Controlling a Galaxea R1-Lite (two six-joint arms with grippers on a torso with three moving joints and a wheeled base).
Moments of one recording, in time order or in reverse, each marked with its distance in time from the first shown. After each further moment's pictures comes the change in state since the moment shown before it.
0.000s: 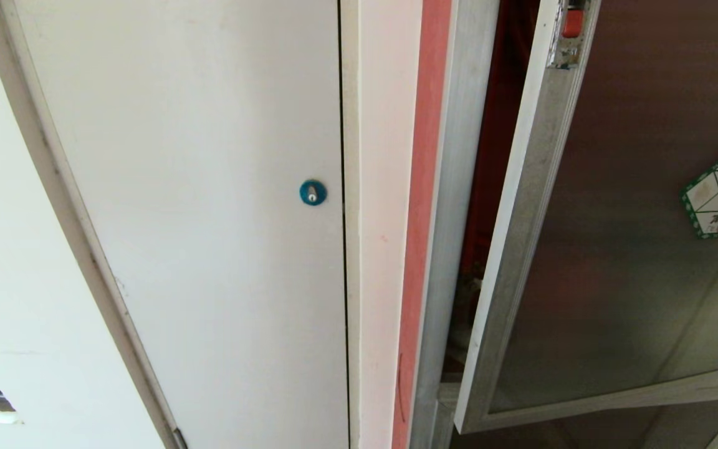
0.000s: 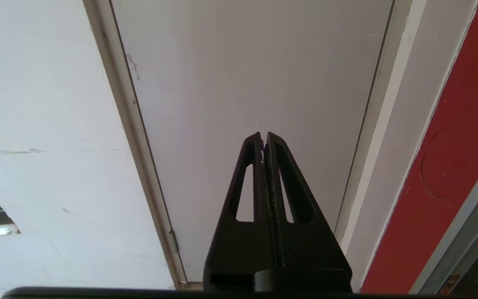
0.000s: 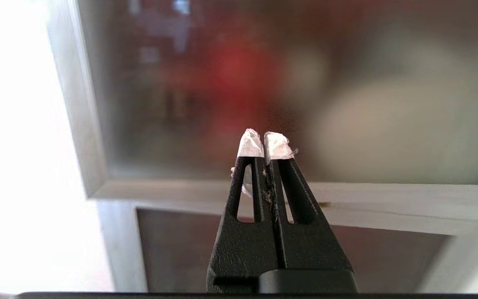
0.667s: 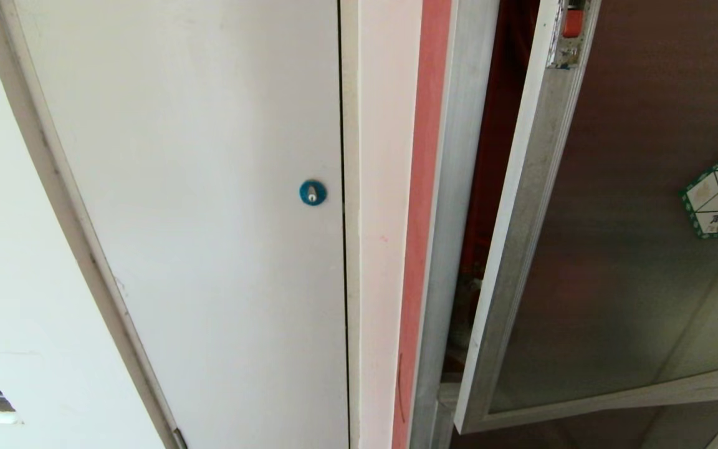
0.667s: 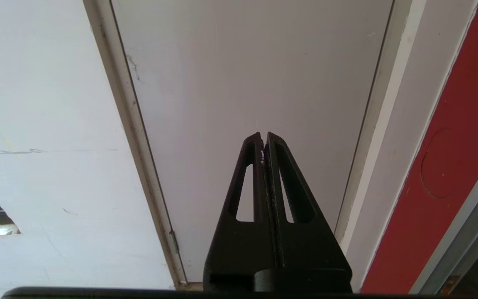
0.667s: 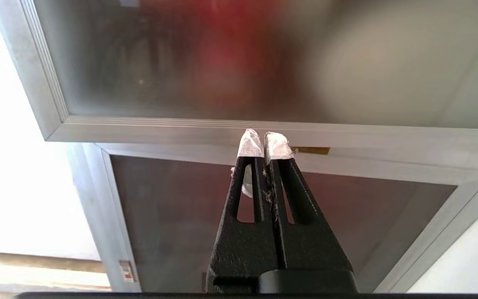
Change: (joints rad) left arm 0.000 0.000 0.000 -0.001 0.000 0.000; right arm 0.000 -0.007 0.162 -0.008 -0.049 -0.034
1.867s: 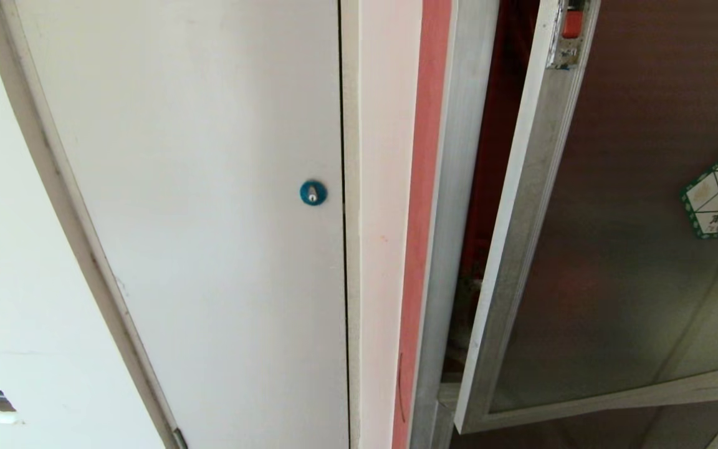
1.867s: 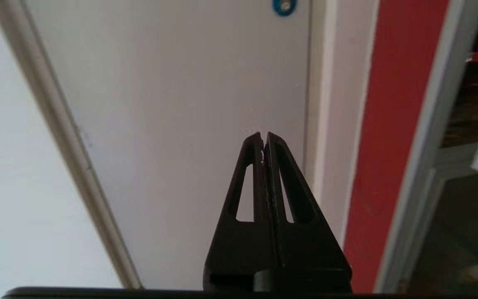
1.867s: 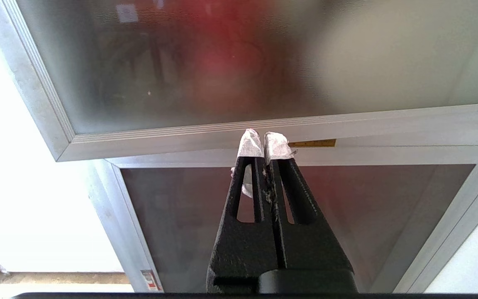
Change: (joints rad) left arm 0.000 0.102 -0.198 -0.011 -0.196 0.006; right arm 0.000 0.000 0.001 -0.007 -0.032 0.105
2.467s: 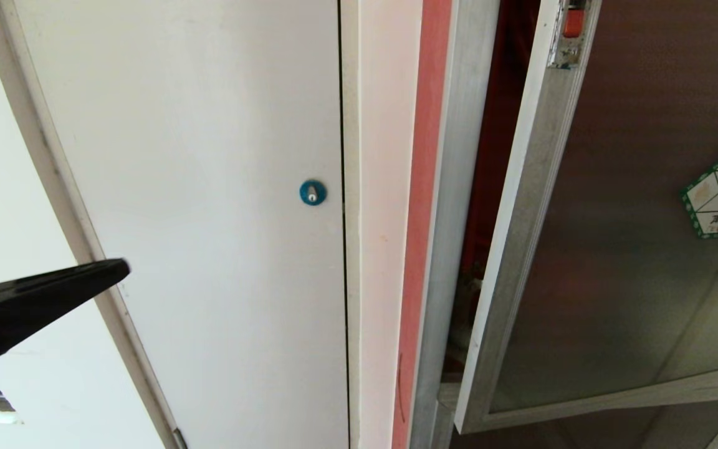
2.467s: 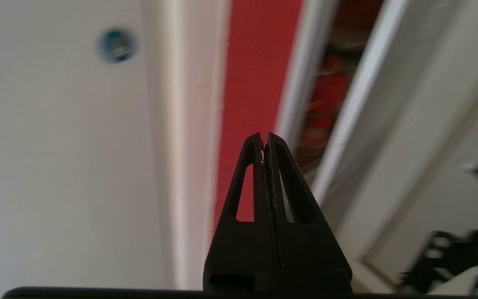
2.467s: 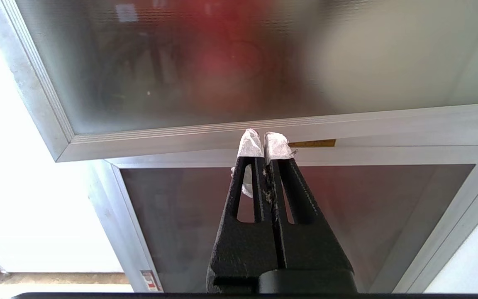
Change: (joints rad) left arm -0.228 0.819 -0.409 -0.308 -0.290 -0.204; right arm 0.000 0.000 0.000 0.000 0.000 0.000
